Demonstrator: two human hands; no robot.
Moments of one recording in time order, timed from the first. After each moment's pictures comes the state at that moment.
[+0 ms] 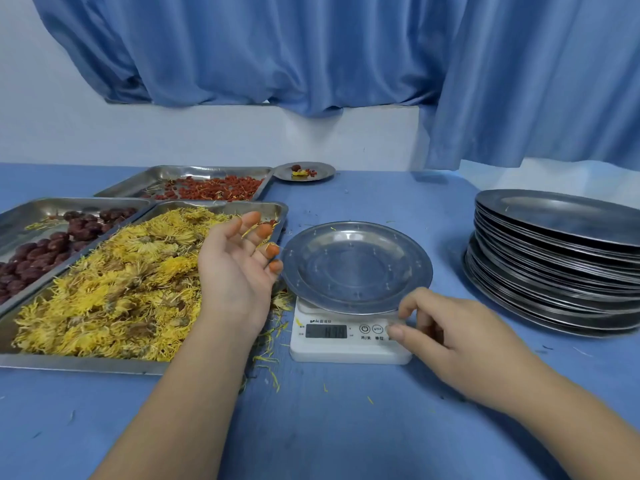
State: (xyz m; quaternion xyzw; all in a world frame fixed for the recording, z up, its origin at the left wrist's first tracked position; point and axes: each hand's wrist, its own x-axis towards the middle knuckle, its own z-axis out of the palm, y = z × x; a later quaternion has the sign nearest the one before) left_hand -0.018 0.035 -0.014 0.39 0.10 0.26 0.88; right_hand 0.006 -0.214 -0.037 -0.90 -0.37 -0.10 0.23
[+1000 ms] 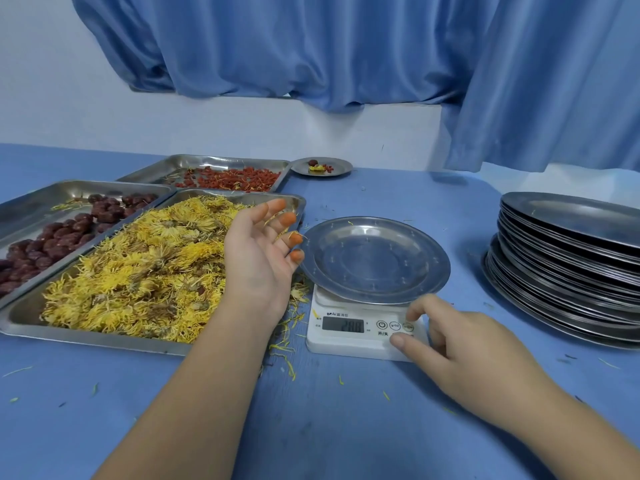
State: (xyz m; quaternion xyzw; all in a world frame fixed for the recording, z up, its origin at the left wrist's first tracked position) left_hand -0.019 0.035 -0.011 0.39 0.09 0.26 0.88; right_hand -0.009 -0.200 -0.044 -0.93 -0.32 -0.10 0.18
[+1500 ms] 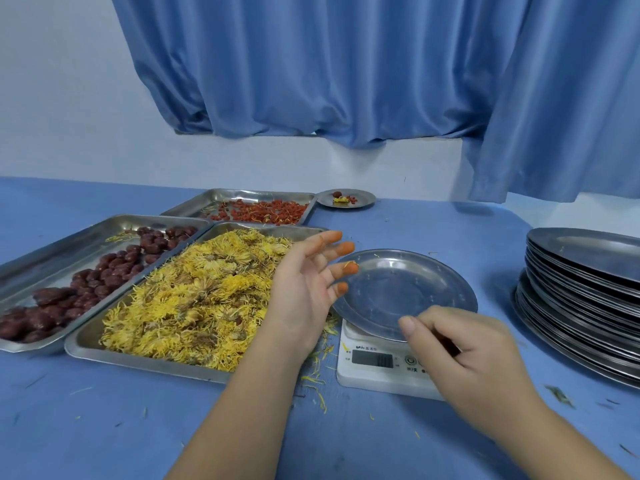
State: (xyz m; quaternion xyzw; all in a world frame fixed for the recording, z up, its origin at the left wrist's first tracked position) left_hand -0.029 0.030 0.002 0.46 0.02 0.19 0.87; right_hand -0.011 -0.158 -0.026 -0.77 -0.41 -0.25 0.42
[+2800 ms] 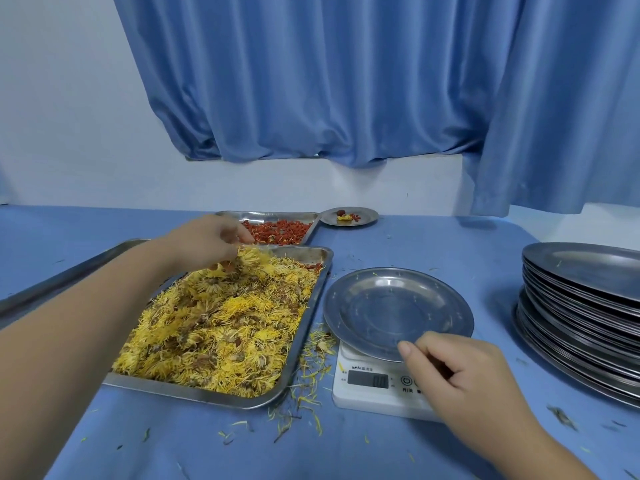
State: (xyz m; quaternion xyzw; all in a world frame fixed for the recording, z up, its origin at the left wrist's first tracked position) left_hand -0.022 0.191 0.074 0.96 0.13 0.10 0.23; right_hand 0.002 -0.168 -0.039 -0.80 -0.39 -0.23 0.39
